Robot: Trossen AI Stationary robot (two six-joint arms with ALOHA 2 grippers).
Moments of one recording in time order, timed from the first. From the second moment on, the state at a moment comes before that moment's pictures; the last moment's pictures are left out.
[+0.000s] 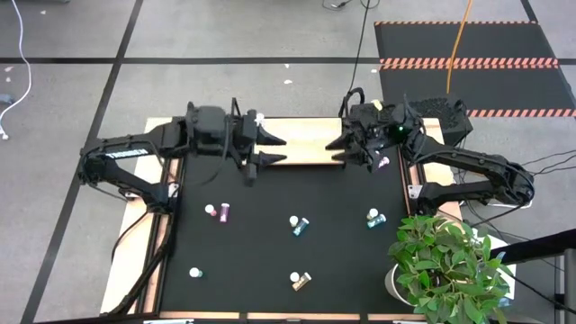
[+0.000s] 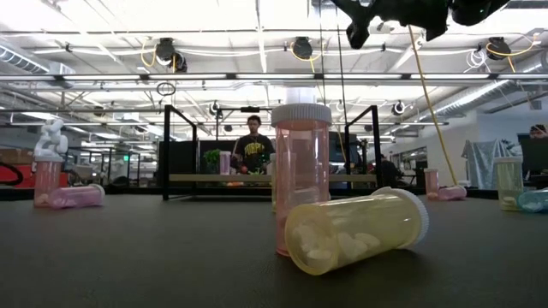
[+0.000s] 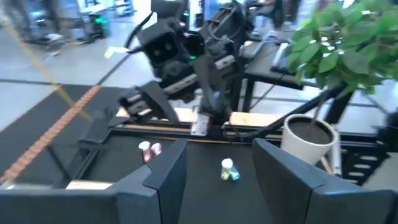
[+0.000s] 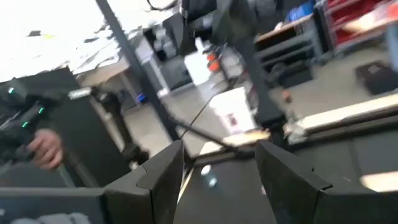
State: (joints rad) left arm 0.06 1.34 1.50 -0.39 0.02 -0.04; right arm -0.49 1.09 0.76 0.42 -0.84 0.51
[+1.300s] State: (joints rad) left arm -0.28 1.09 0.78 -1.24 -0.13 -0.93; right arm 0.11 1.33 0.63 0.46 0.22 0.79
